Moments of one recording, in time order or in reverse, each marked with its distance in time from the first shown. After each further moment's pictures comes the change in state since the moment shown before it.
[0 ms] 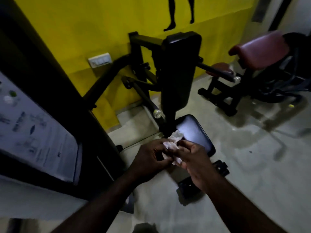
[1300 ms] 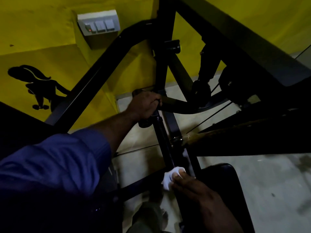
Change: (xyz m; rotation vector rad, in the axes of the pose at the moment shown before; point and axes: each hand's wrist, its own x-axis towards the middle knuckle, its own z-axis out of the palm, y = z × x) left_hand 0.481 -0.477 -0.210 0.374 -0.030 -0.189; right_hand 0.458 -0.036 0.058 -1.089 -0.580 -0.312
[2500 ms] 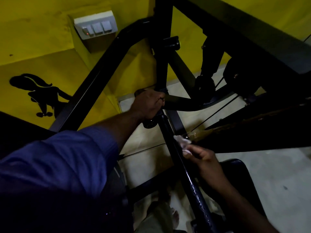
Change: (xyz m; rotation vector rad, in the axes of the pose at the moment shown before) left_hand 0.004 -0.012 0.006 0.139 -0.028 0.071; right_hand 0.089 0.025 0.009 0.762 0.361 0.447
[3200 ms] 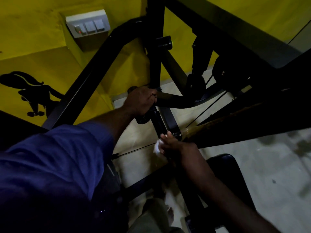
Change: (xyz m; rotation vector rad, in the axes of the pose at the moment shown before) left_hand -0.001 0.010 -0.008 0.024 -0.009 -0.051; right_hand -0.018 -0.025 0.022 -0.802 -0.152 -0.315
